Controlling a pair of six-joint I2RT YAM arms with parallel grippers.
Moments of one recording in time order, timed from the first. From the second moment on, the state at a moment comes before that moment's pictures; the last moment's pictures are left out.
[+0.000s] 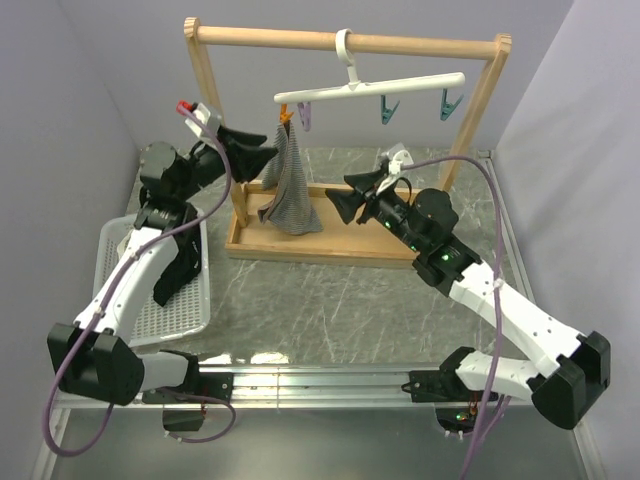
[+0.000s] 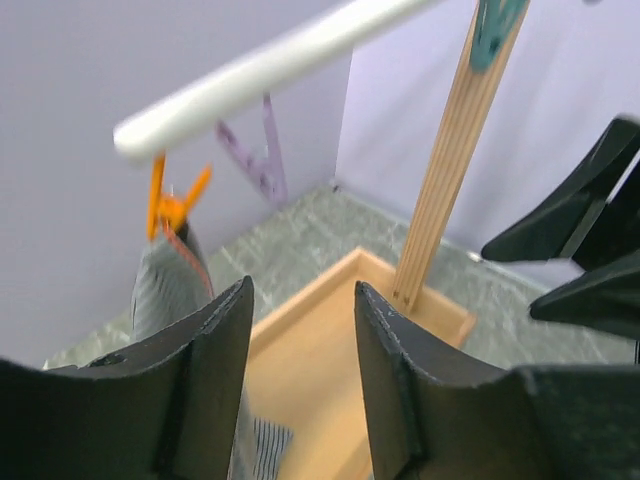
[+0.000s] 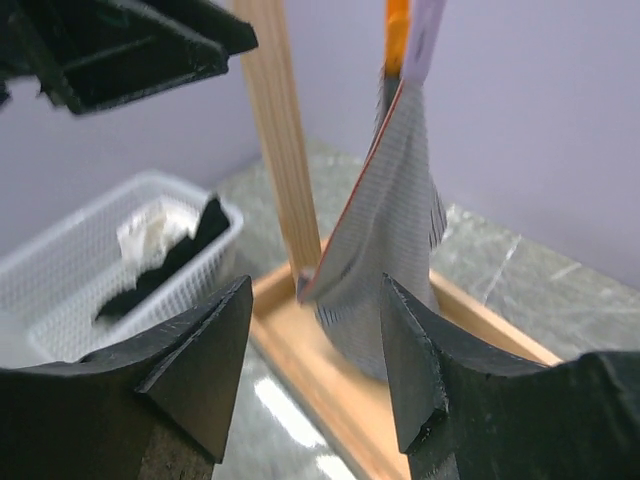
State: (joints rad) left arm -0.20 1.24 1.14 0.36 0.71 -0.26; right arm 0.65 1.10 0.97 0.23 -0.15 0.10
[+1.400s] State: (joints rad) left arm -0.27 1.40 1.48 0.18 0.48 -0.47; right arm 0.65 1.69 1.45 0.51 0.06 0.15
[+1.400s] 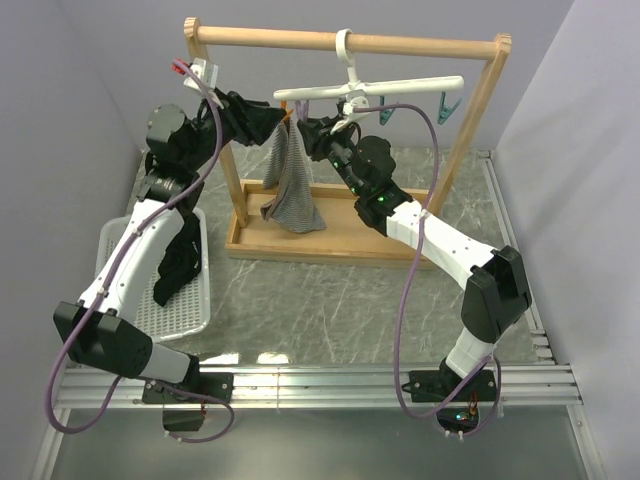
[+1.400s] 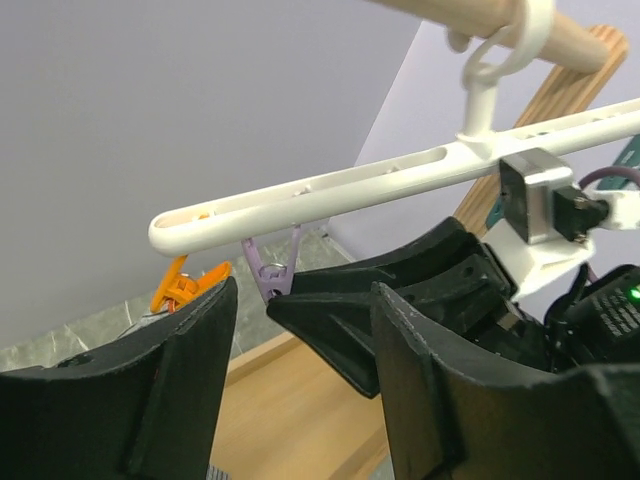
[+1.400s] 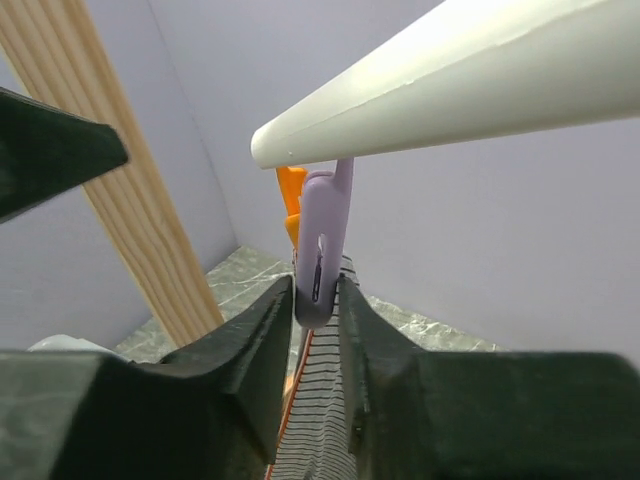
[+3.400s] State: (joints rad) left arm -0.40 1.65 1.77 -0.09 0.33 -0.58; right arm 0.63 1.62 1.40 0.43 0.00 0.06
